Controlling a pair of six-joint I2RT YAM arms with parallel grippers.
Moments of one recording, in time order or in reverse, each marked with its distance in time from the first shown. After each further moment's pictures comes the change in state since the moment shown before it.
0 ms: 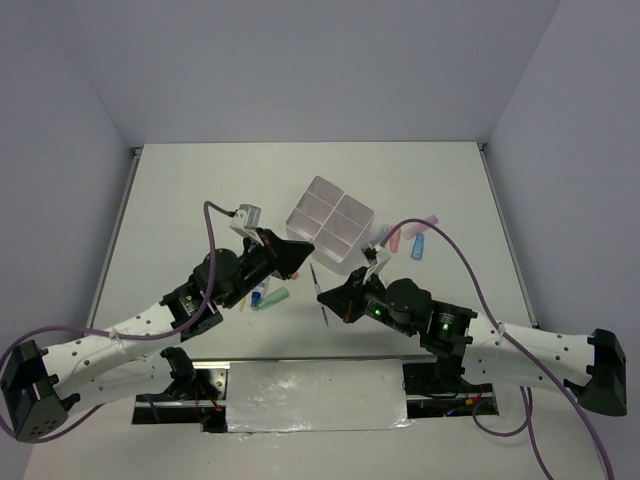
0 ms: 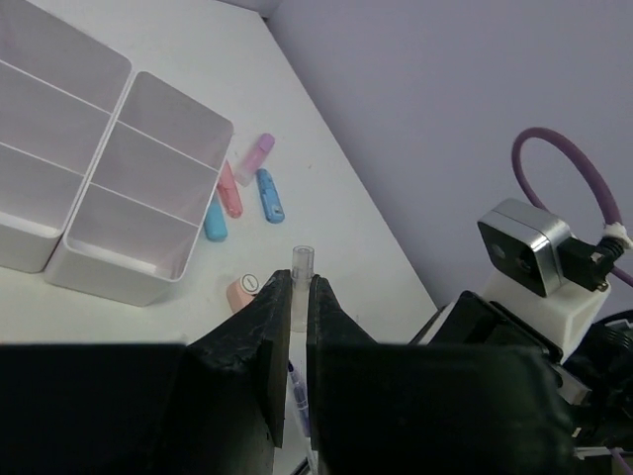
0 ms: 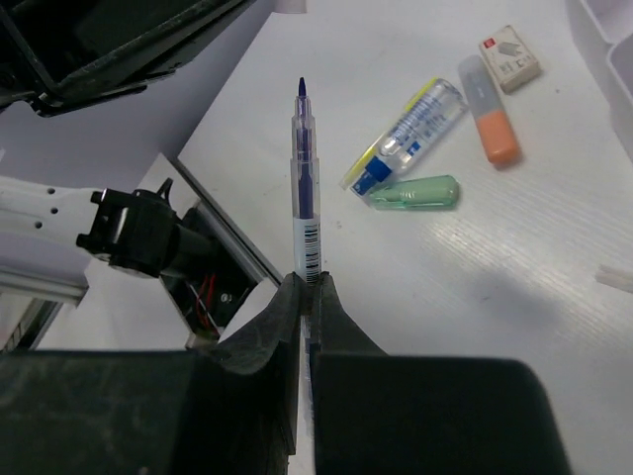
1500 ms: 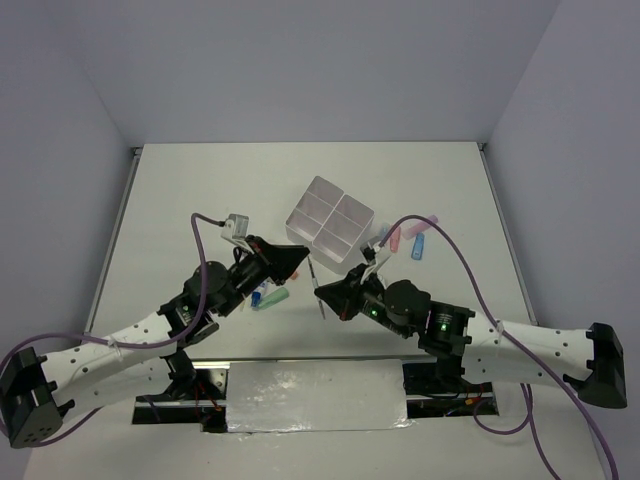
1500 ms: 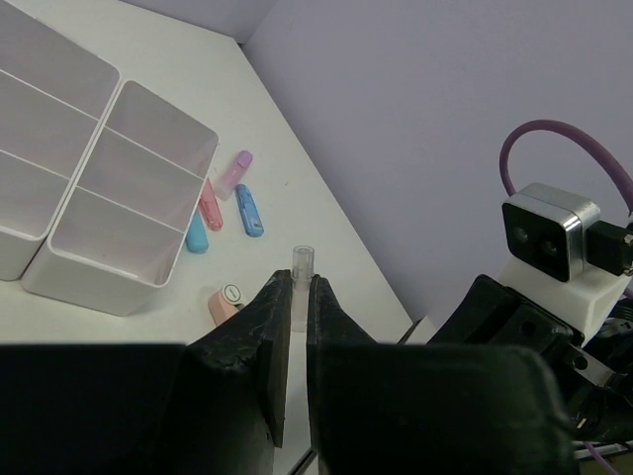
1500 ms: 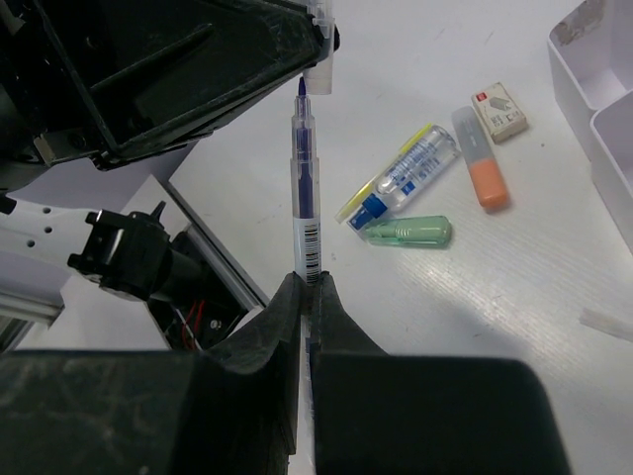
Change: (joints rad) left arm 0.000 -0.076 -0.148 0.184 0.013 -0.034; right arm 0.058 0.036 0.029 0.071 0.092 -0.090
